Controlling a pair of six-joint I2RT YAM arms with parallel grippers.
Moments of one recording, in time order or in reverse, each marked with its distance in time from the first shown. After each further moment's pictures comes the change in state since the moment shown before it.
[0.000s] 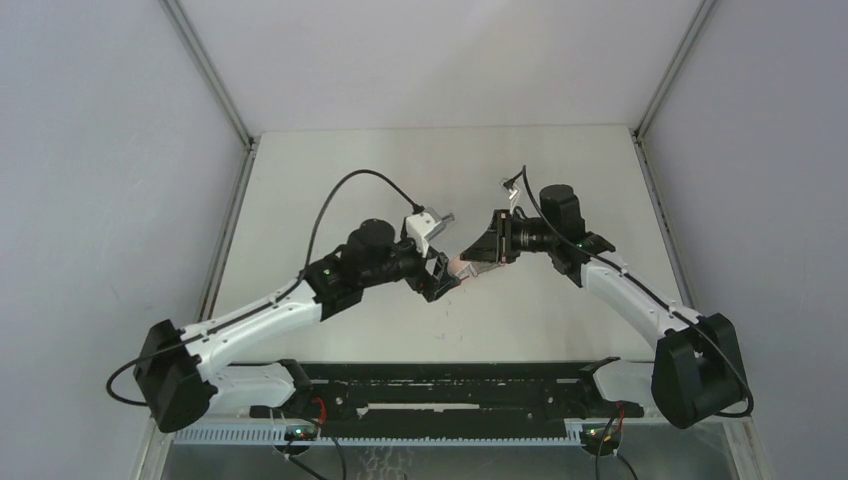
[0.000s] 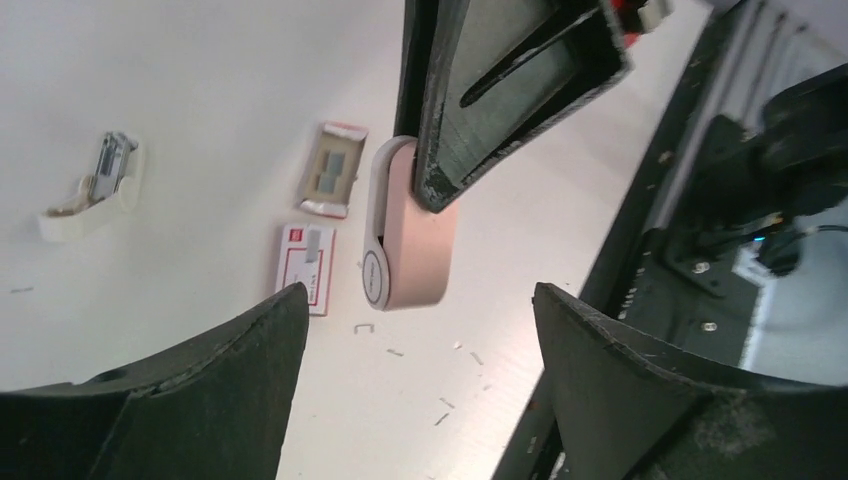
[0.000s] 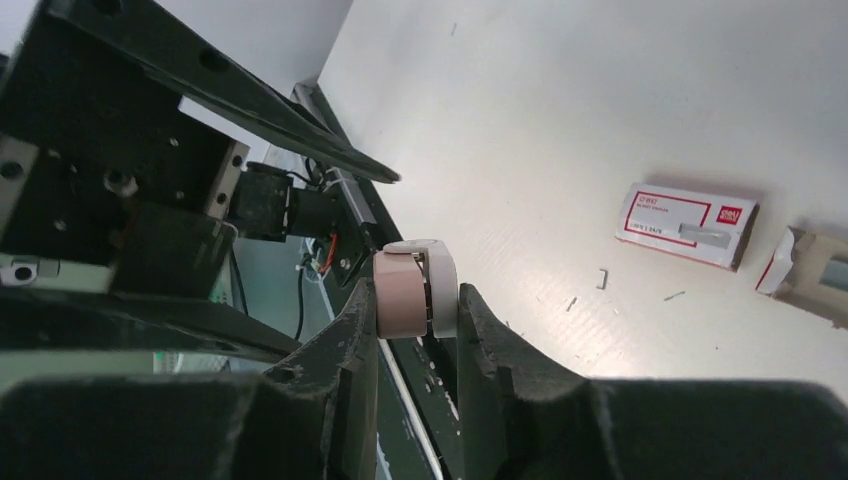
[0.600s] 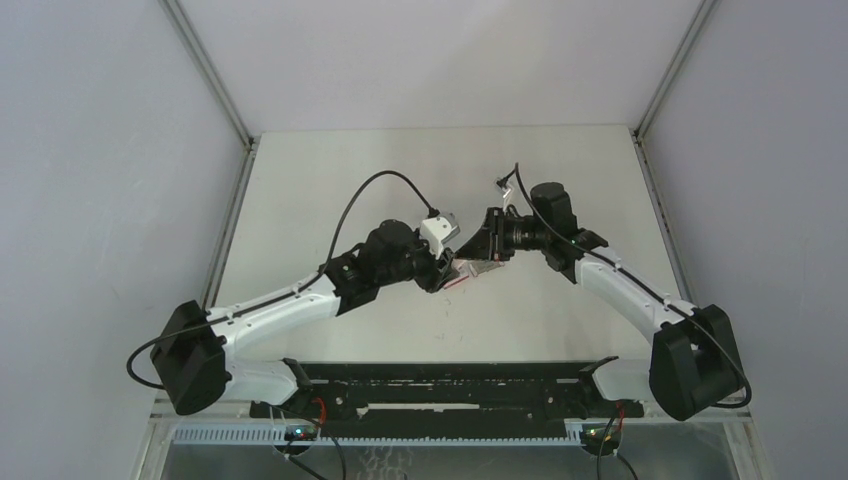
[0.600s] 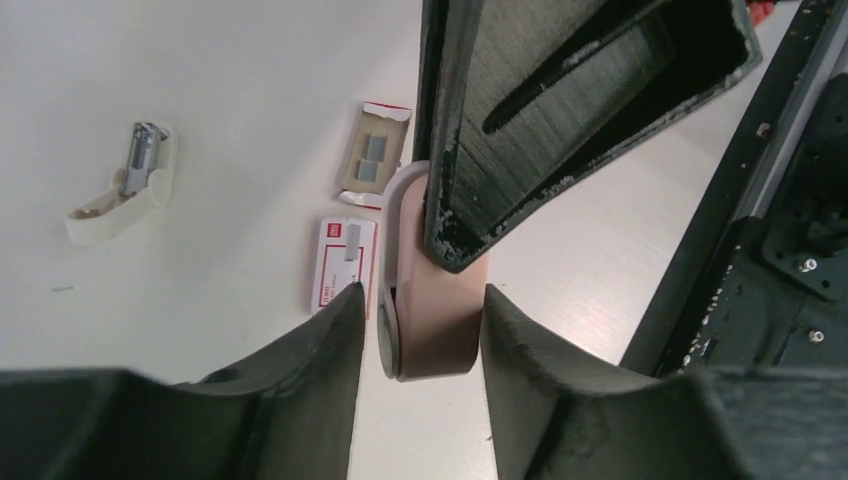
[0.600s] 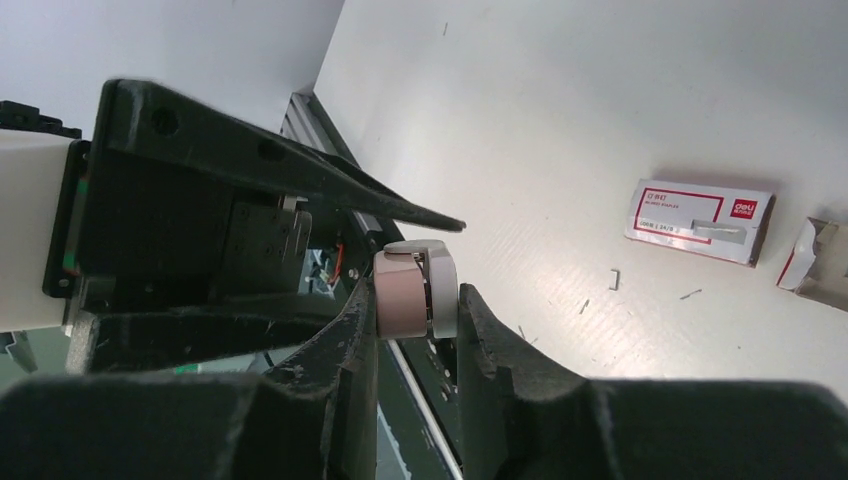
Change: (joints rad) left arm -0.040 0.158 0.028 0.019 -0.113 0.098; right arm 0.045 0.045 0.035 -0.027 0.081 0.069
